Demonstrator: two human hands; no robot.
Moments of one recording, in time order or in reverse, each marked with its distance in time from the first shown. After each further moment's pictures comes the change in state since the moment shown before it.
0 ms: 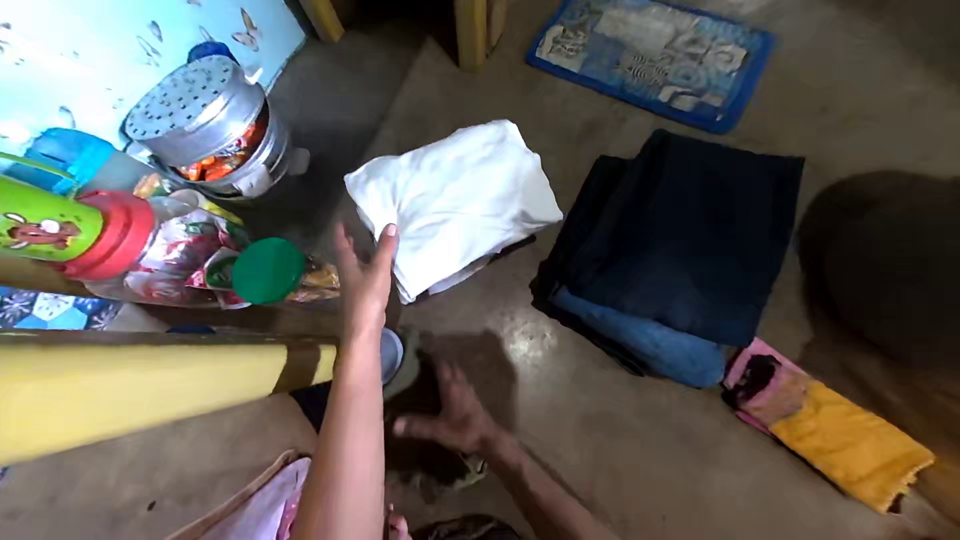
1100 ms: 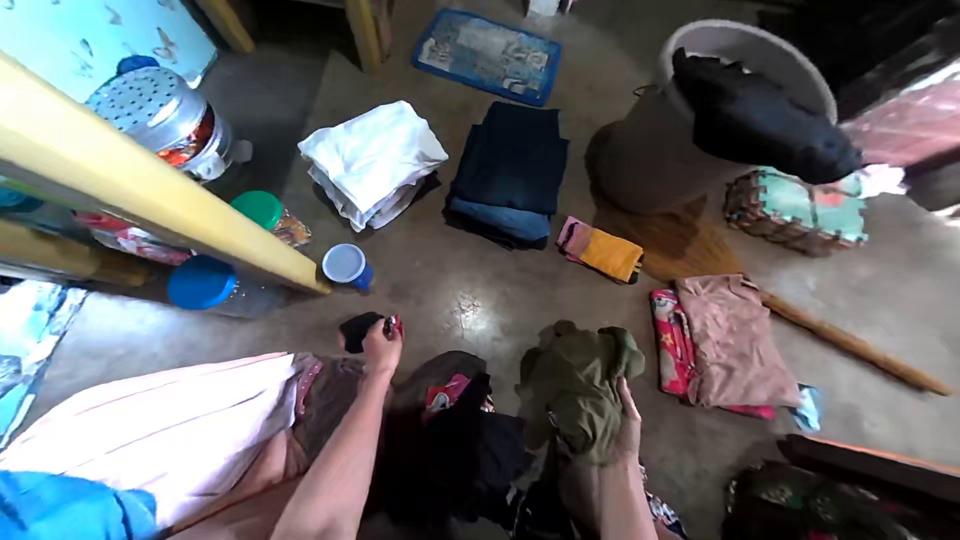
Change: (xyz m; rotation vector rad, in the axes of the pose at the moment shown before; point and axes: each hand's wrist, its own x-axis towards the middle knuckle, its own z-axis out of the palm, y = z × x) left_hand -0.256 -0.116 -0.102 0.586 -0.464 -0.034; right_hand -0.422 0.043 0.020 1.421 1.167 -0.123
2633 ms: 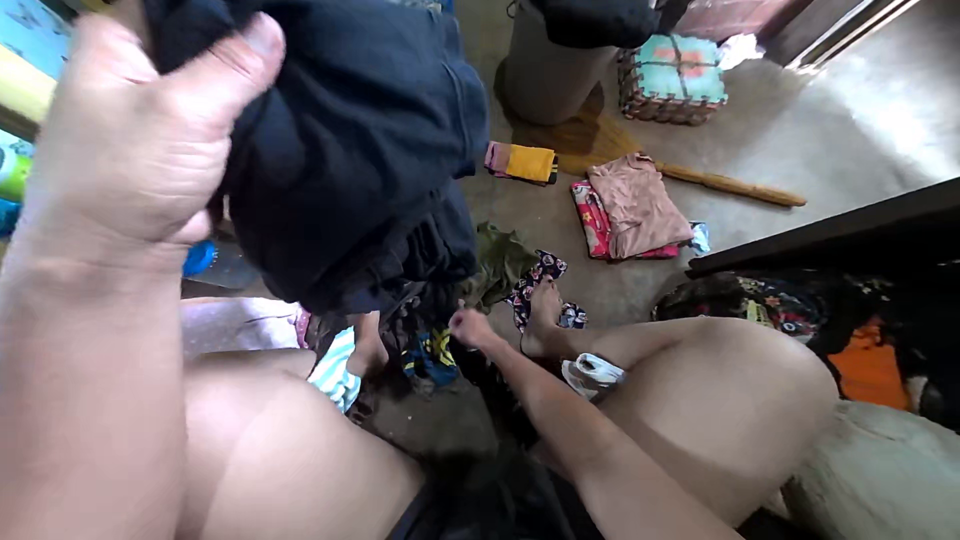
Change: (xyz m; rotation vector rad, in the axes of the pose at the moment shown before) left_hand -0.240 0.281 -0.287 -0.435 -0.184 0.825; right_hand -0.078 0.109 -0.014 -1.616 -0.542 0.151
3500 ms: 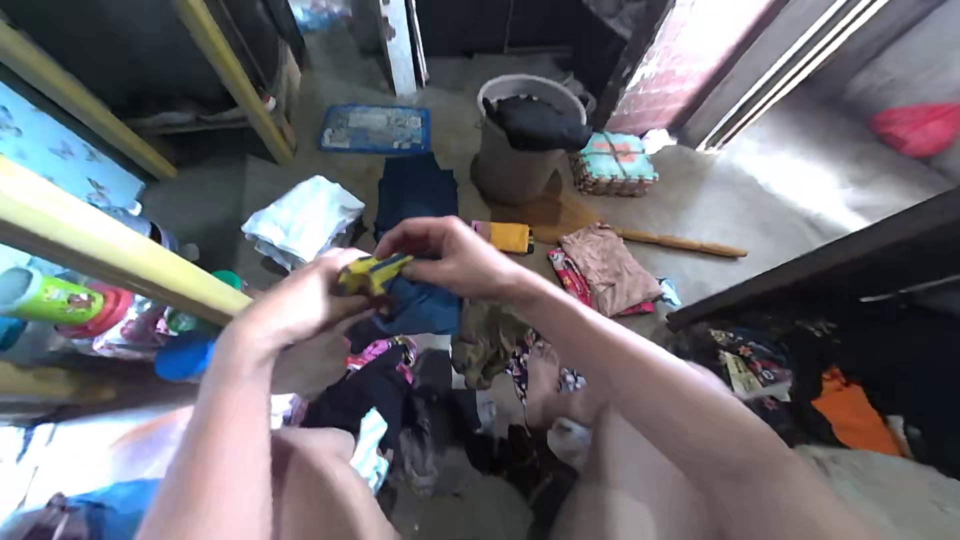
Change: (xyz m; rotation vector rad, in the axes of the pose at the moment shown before) left_hand 0.027 -0.054 -0.001 0.526 -0.529 -0.113; right_hand -0.120 -0.265 -0.208 0.154 0.096 -1.070
